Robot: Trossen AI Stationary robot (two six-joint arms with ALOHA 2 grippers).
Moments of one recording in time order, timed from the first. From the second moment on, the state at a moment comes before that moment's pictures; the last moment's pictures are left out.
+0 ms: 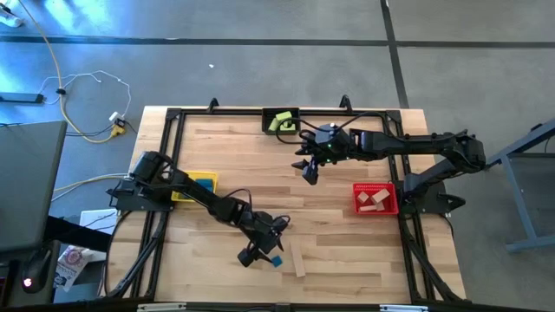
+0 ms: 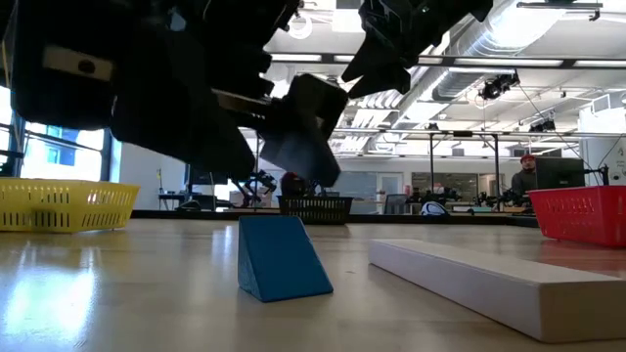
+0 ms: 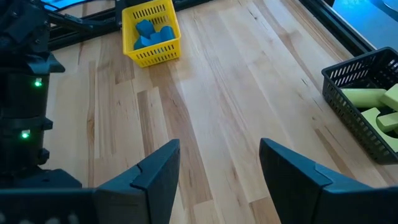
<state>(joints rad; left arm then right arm) -0.22 1.92 0.97 0.26 0.32 0.32 -0.16 1.42 1.09 -0.31 -0.02 0.18</state>
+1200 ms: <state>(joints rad) -0.22 2.11 0.97 0.51 0.44 0.26 -0.16 1.42 1.09 -0.32 -0.02 0.19</state>
